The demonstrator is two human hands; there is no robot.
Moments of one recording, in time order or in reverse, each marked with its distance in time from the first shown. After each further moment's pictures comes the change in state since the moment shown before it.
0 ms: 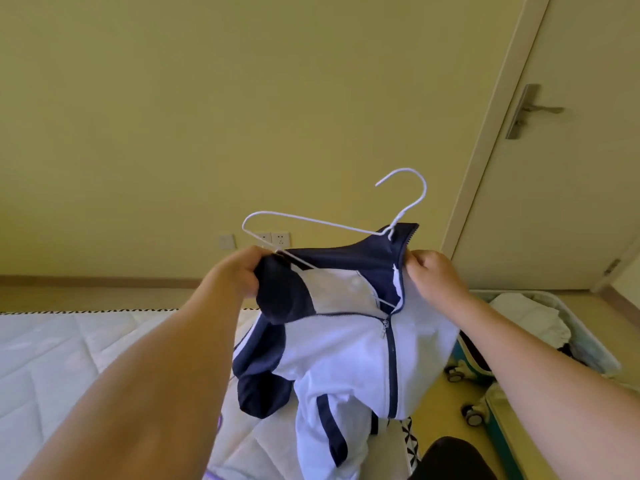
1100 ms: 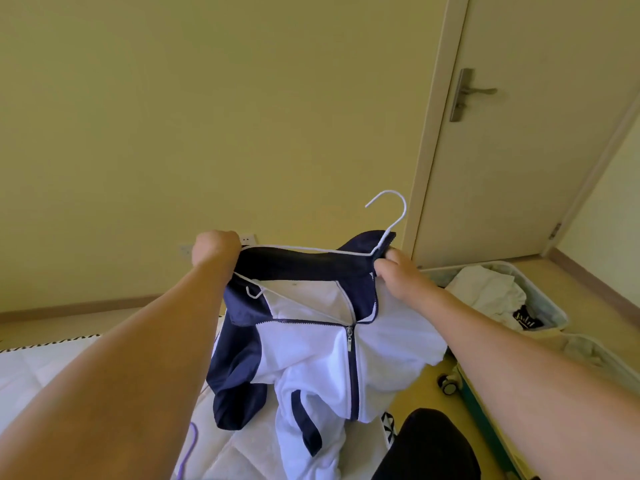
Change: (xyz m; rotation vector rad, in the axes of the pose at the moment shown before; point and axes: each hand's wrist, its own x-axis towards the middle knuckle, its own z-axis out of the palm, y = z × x) left_hand 0.000 0.019 0.040 0.550 0.516 0.366; right_hand -0.019 0.023 -0.008 0.216 -0.113 0.173
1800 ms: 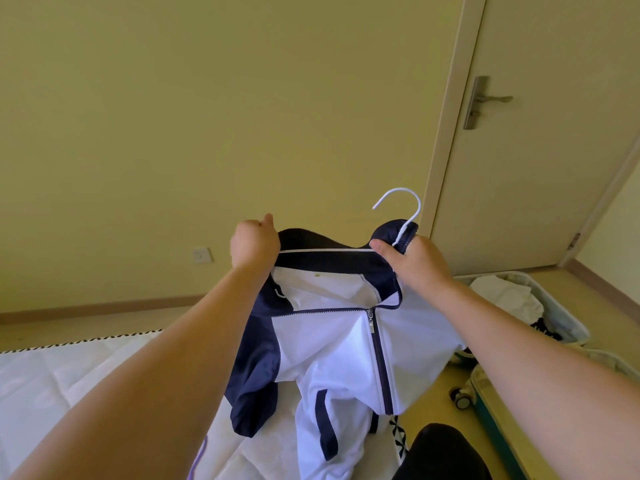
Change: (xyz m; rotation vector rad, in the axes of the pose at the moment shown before) left_hand -0.039 0.033 0.017 0.019 0.109 0.245; right_hand 0.015 -0.018 -0.012 -0.120 0.241 -0.150
